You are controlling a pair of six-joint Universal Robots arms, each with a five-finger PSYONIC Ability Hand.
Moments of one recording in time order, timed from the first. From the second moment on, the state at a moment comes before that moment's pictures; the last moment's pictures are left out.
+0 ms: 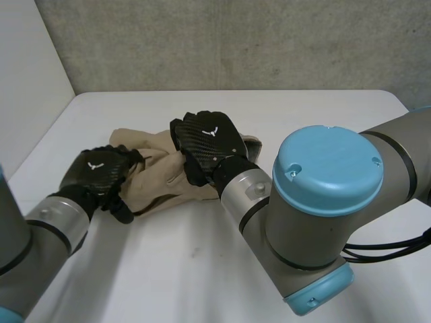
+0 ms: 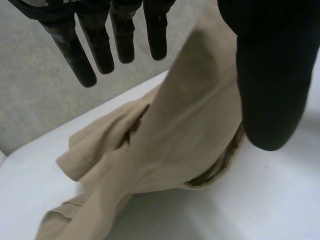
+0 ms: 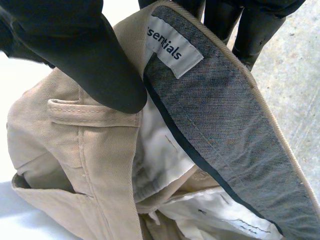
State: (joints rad) left arm 4.34 -1.62 -1.86 3.21 -1.56 3.33; right arm 2.42 -1.11 1.29 -0.19 1.56 3.11; left_hand 0.26 0.25 0.26 0.25 0.09; right_hand 0.97 1.18 1.17 1.17 0.99
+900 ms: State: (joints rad) left arm 4.16 -1.79 -1.81 3.42 -1.71 3.29; right arm 2.39 -1.16 1.38 0.07 1.71 3.28; left_hand 1.15 1.20 1.19 1.20 0.96; right_hand 0.23 0.25 0.24 0.26 0.07
